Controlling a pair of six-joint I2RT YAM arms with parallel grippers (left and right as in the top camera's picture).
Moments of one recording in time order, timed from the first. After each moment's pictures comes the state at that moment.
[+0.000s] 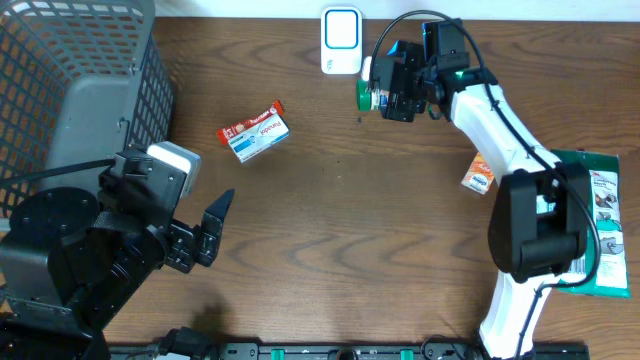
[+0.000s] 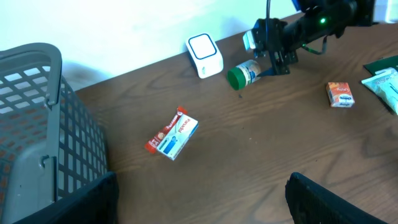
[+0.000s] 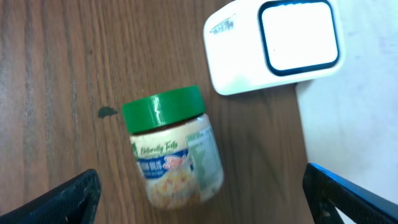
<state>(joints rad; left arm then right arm) -0.22 0.88 1.55 -1.21 0.17 0.16 0.21 2.08 1.63 -0.44 -0.32 -1.19</state>
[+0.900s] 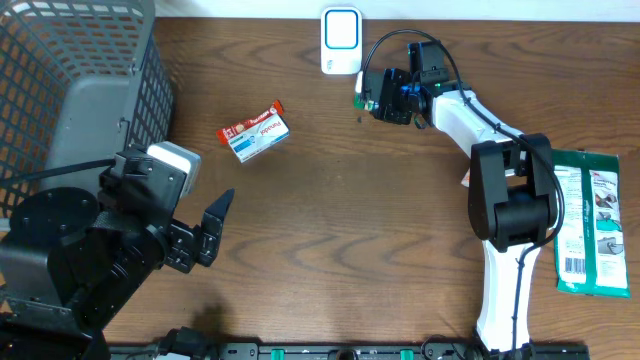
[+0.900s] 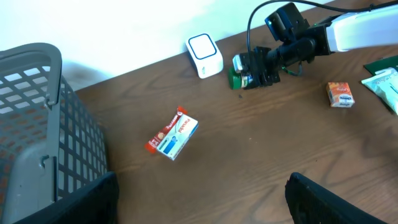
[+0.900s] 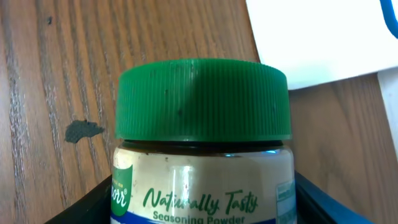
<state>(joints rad) -0.22 0.88 1.55 -1.21 0.17 0.16 0.21 2.30 1.65 -0.29 -0.34 -1.11</state>
